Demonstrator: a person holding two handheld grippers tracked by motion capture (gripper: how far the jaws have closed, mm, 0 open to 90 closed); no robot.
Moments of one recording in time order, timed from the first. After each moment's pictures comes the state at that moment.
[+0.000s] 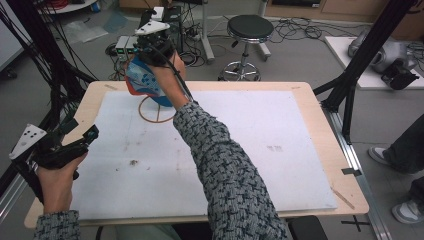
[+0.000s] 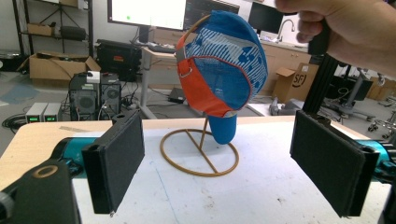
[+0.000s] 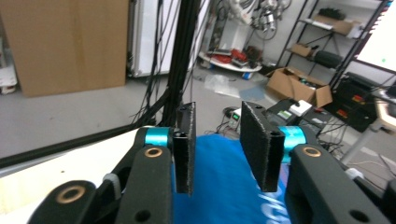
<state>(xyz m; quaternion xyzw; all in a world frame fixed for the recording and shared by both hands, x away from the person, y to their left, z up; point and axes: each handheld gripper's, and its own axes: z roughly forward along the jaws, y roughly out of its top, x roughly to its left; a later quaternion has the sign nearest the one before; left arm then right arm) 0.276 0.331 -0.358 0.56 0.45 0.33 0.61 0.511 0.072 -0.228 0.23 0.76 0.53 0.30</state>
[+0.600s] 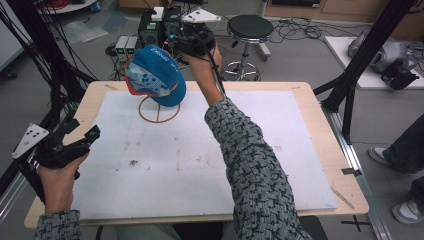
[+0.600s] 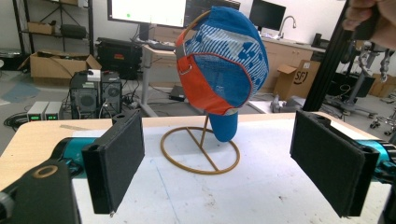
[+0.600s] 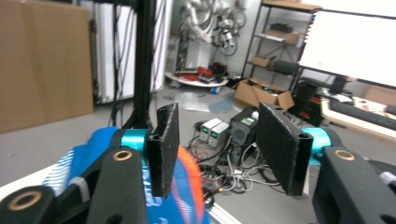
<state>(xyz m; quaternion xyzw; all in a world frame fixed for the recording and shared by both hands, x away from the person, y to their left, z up) 0.278 0.329 -0.360 0.56 0.45 0.33 0.61 0.515 -0.029 -0.203 0.28 0.70 0.57 0.34</state>
